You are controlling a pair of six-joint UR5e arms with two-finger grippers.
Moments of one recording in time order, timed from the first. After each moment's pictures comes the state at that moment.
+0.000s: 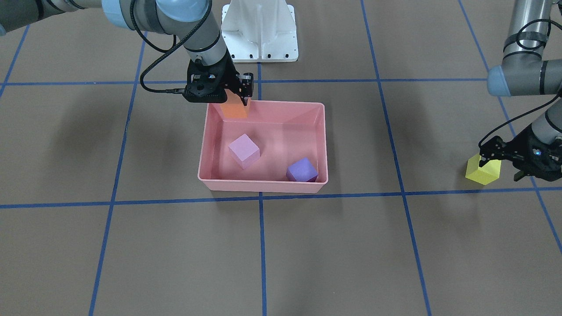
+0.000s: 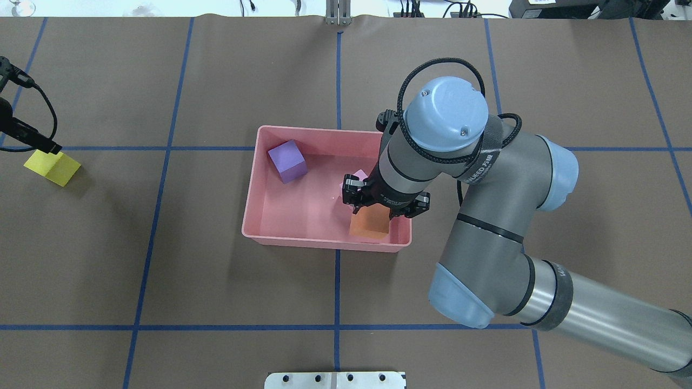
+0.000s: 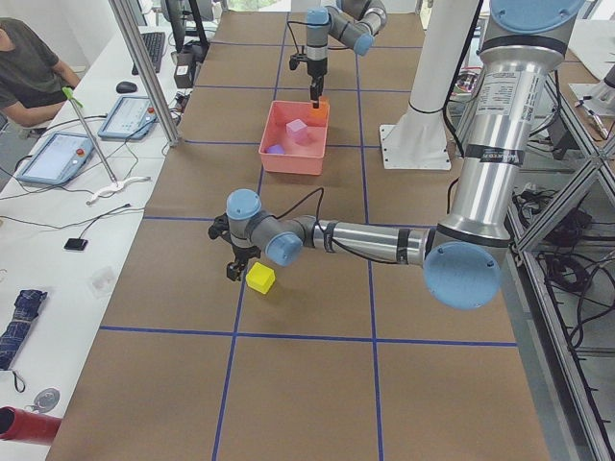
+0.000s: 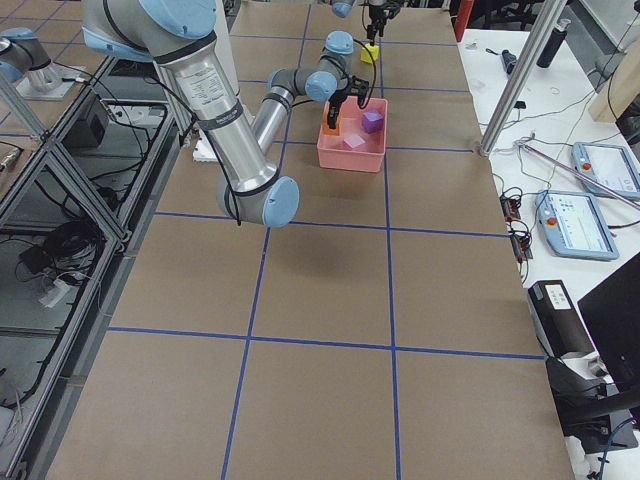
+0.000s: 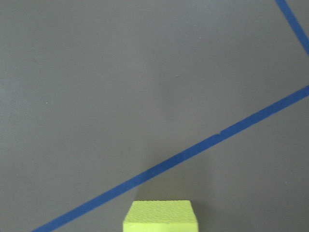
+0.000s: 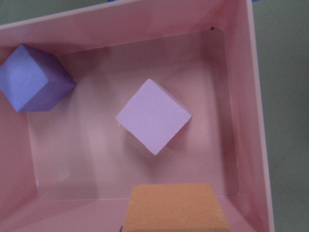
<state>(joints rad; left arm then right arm) -1.15 -1.74 -1.41 -2.12 -2.21 -0.14 0.54 -0.93 1.85 -1.62 2.02 1.41</state>
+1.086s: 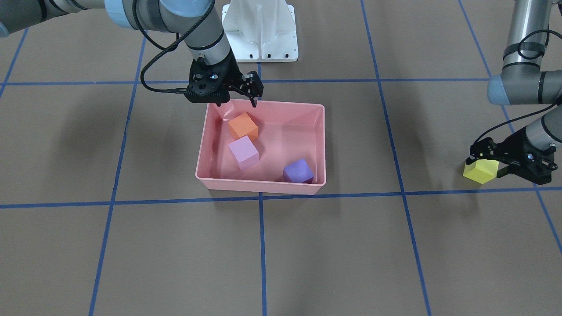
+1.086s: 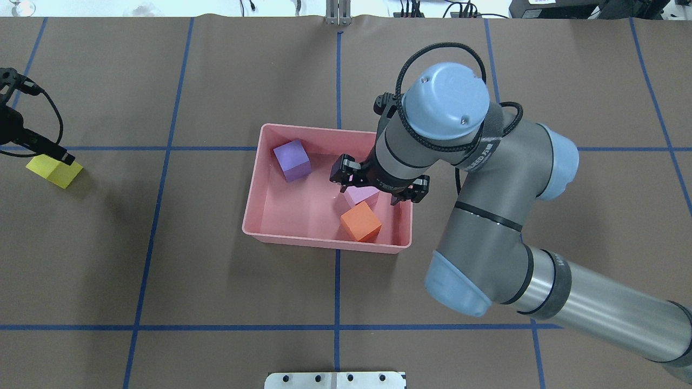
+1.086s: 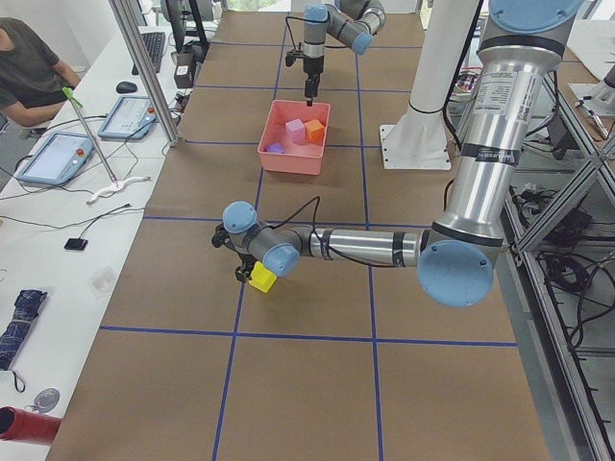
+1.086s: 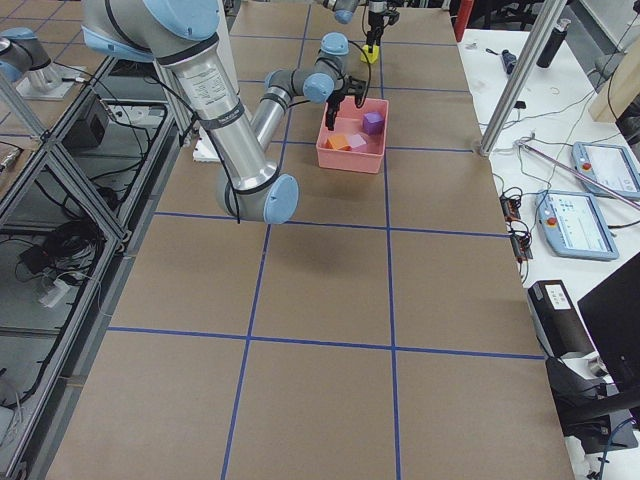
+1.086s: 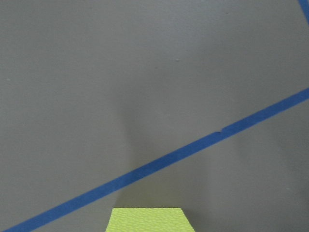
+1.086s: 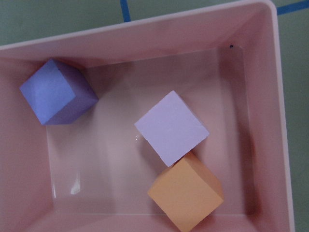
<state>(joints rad) -1.14 -1.75 -1.34 -2.17 -2.38 -0.26 0.60 -0.90 1.86 -1.61 2.01 1.42</state>
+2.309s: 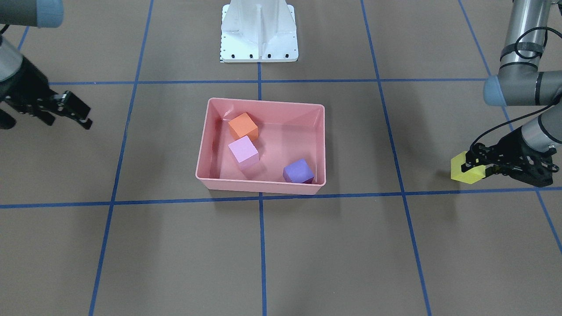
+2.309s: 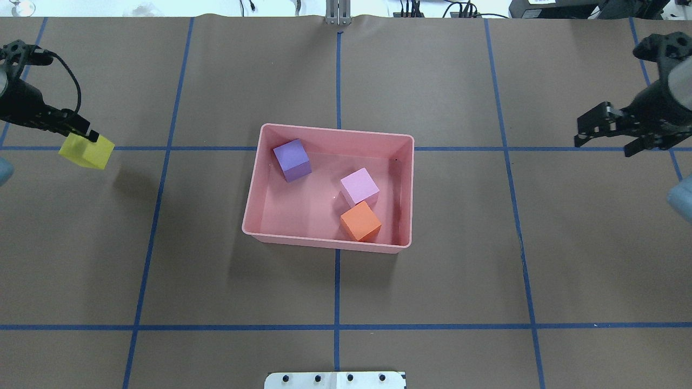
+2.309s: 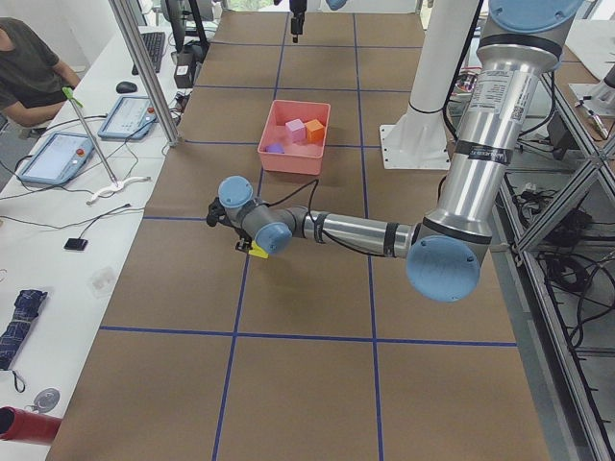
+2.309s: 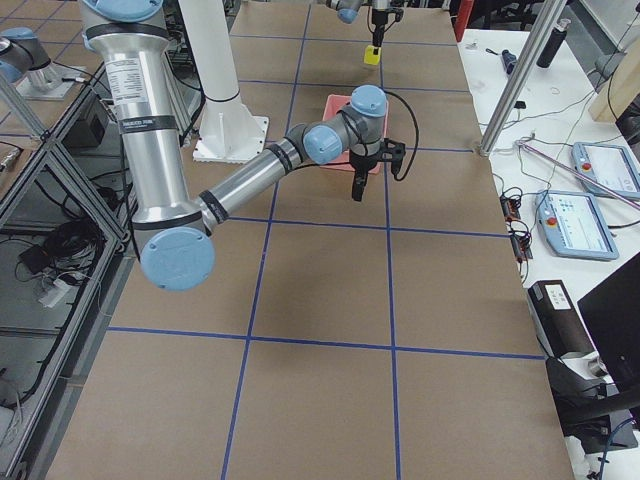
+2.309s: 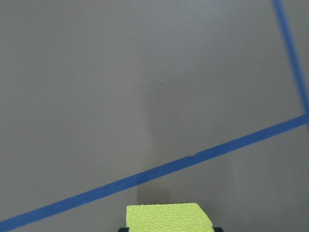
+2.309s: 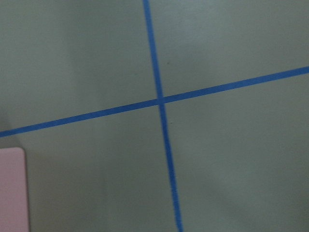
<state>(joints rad) -1.14 -1.83 -1.45 -2.16 -2.44 -0.64 1.13 -1.48 2.01 -1.61 2.27 0.79</state>
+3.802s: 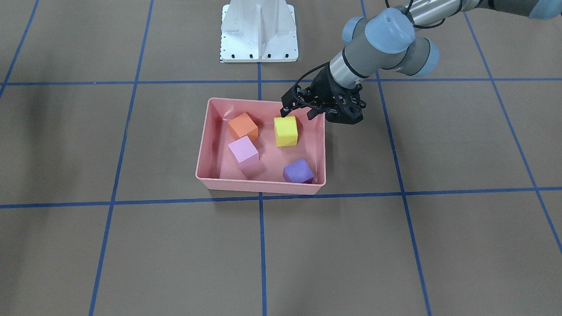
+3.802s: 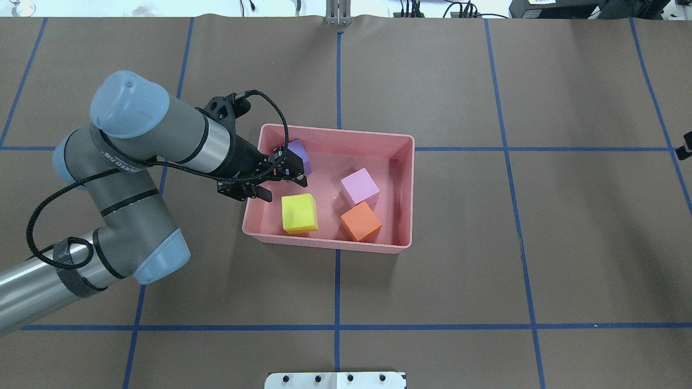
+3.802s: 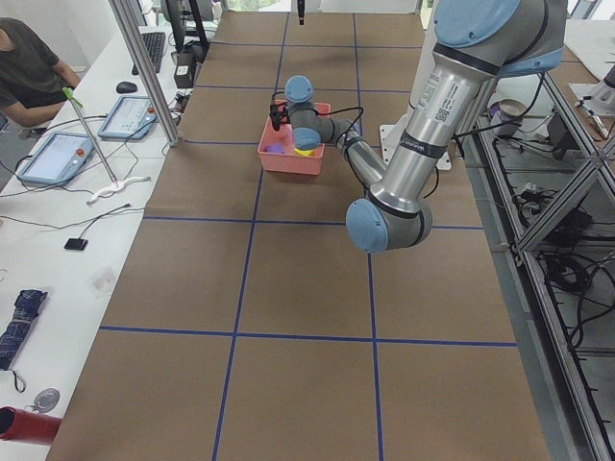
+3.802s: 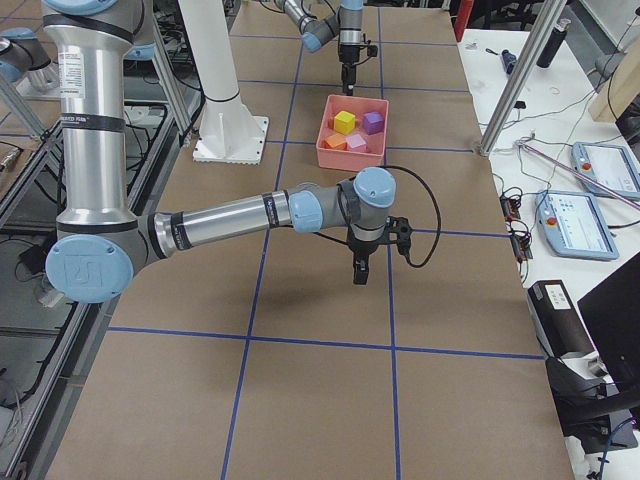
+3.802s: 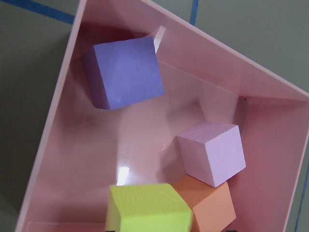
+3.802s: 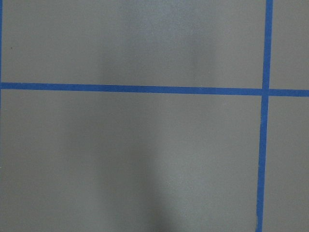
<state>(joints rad) -0.69 -2.05 -1.72 -2.16 -2.19 -1.49 1.35 -1.60 1.84 -1.61 2.35 0.26</state>
